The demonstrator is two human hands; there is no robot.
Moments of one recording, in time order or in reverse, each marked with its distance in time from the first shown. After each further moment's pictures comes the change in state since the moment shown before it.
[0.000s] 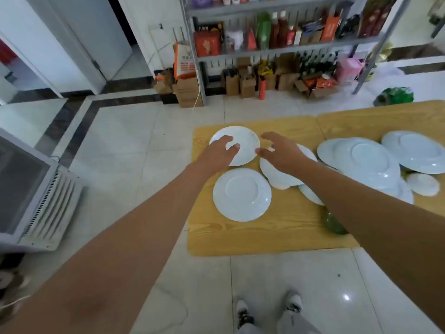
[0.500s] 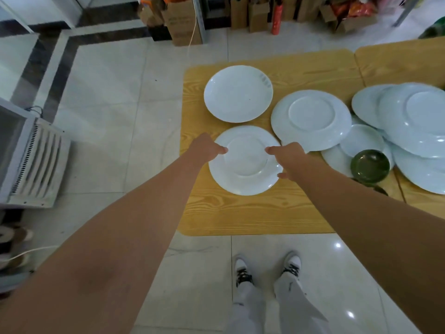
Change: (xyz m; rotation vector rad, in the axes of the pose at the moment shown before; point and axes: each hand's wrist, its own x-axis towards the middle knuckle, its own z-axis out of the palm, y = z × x) left_hand 0.078 -0.144 0.095 0.023 -0.172 -0.495; right_hand 0.048 0.102 0.124 0.617 -0.068 0.800
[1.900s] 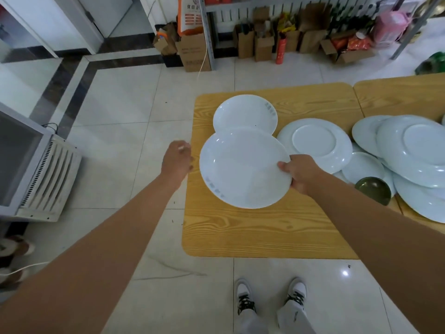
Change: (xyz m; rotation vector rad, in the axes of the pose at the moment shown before) left_hand -0.048 -0.031 -0.062 -0.622 0.360 0.144; right_hand -0.002 -0.025 -0.018 0.170 -0.128 -0.107
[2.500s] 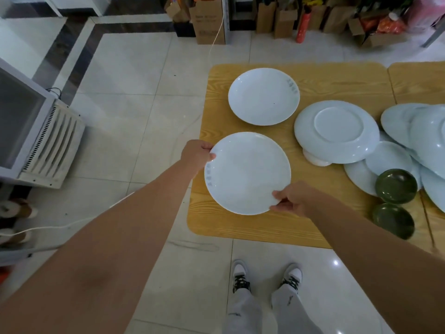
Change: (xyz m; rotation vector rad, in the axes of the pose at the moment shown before) left_hand 0.014 -0.062 0.017 0.257 -0.115 -0.184; right_hand -0.008 0.080 0.033 -0.190 -0.094 0.382
